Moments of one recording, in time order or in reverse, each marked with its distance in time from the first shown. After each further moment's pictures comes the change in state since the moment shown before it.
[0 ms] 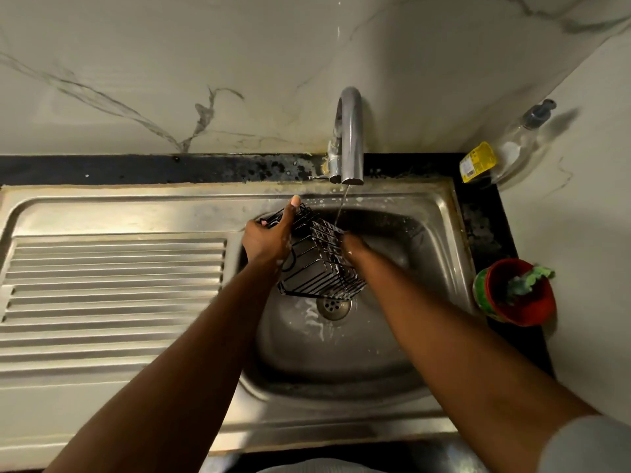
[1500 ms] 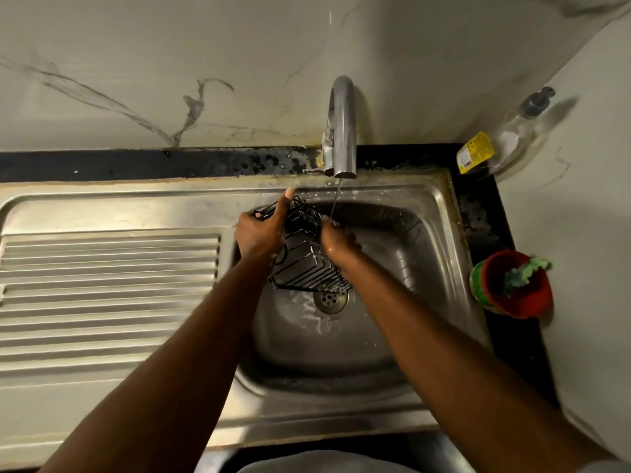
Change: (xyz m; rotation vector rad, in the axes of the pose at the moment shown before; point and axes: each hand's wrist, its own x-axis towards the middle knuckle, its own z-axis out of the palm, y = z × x) left_hand -0.002 0.006 0.001 0.158 0.040 0.062; right_hand -0.033 -0.010 0.020 -0.152 0.116 -0.113
